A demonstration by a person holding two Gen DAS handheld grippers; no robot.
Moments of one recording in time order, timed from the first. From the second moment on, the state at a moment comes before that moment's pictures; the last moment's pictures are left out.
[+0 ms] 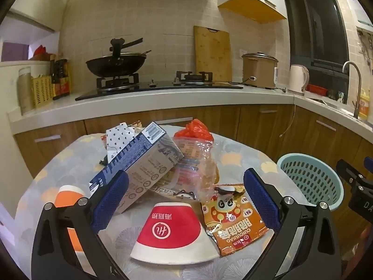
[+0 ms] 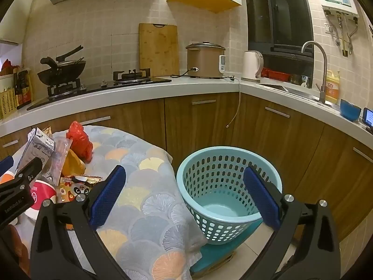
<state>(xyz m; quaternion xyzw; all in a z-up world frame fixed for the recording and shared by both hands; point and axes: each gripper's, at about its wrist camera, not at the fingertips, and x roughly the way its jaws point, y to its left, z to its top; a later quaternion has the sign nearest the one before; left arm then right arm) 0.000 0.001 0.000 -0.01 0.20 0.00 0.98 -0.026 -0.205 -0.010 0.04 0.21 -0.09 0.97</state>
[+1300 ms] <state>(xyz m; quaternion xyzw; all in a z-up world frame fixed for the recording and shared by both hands) -0.003 -0.002 0.004 0.00 0.19 -0.01 0.98 -0.029 -0.202 -0.002 0.03 0.20 -0.08 0.98</state>
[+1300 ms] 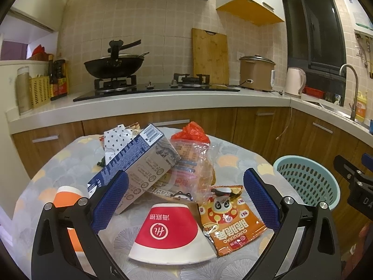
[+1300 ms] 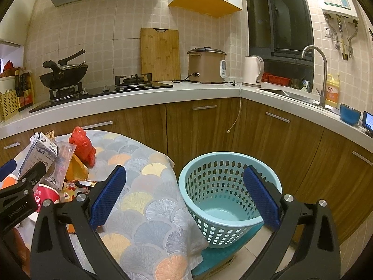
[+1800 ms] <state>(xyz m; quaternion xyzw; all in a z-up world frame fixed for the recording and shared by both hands) -0.018 0.004 0.028 0.01 0.19 0.03 0.98 -0.030 -0.194 0.005 0.03 0.19 -0.07 0.98</state>
